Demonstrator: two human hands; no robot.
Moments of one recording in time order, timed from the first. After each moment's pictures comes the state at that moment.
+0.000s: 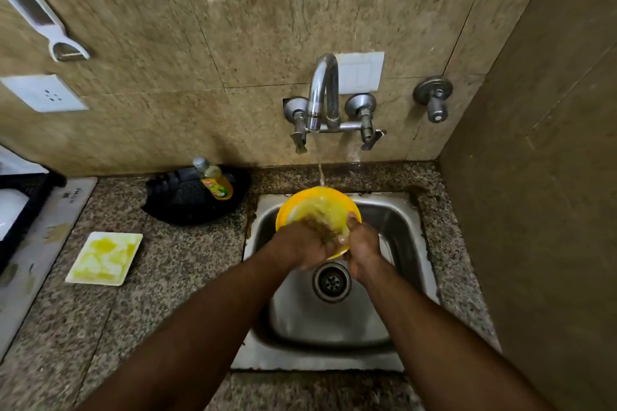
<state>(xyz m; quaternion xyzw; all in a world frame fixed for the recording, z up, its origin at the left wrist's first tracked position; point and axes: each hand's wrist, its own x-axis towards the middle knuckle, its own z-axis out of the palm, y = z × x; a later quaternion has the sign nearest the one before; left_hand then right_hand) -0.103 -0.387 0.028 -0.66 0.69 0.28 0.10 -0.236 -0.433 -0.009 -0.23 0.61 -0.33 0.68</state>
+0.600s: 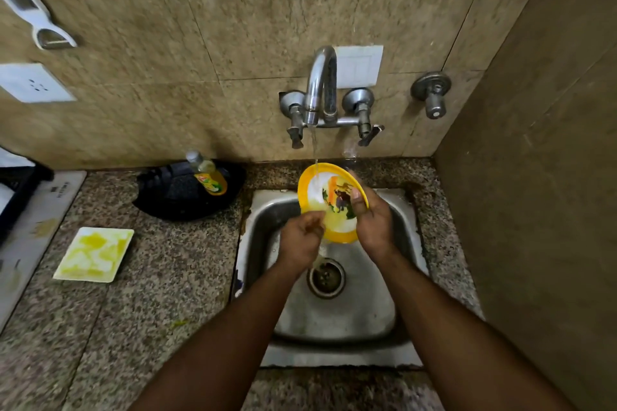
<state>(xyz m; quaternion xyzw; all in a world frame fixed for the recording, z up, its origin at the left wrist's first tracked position) -0.128 -0.377 -0.012 -0.72 0.37 0.40 -0.44 -0.268 -0.451 0.018 -0.57 0.48 -0.42 0.51</state>
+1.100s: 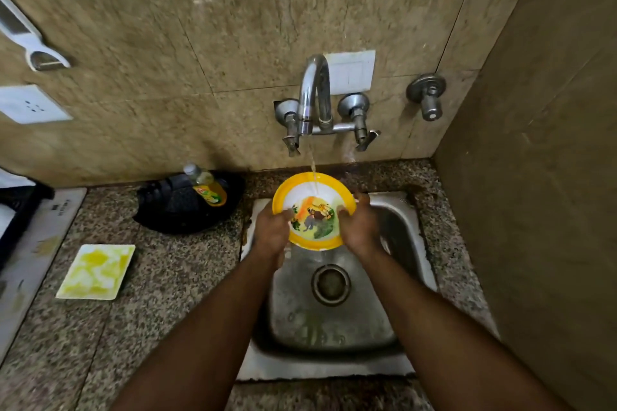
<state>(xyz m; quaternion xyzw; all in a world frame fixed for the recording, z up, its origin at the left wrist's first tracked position) -0.082 -0.397 0.022 -0.70 0.16 0.44 -0.54 -0.237 -0.464 0.003 -0.58 0.64 -0.25 0.43</state>
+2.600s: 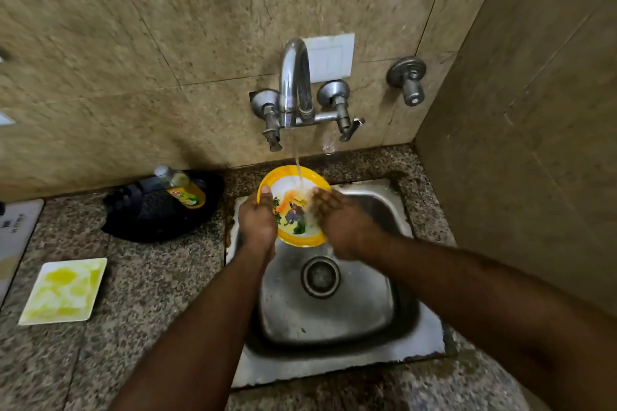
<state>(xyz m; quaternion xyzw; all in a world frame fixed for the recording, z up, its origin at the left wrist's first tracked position) -0.085 -0.412 0.026 -0.74 0.19 0.34 -0.55 -0.252 -0.469 0.022 -0.93 0.28 0.23 -0.04</state>
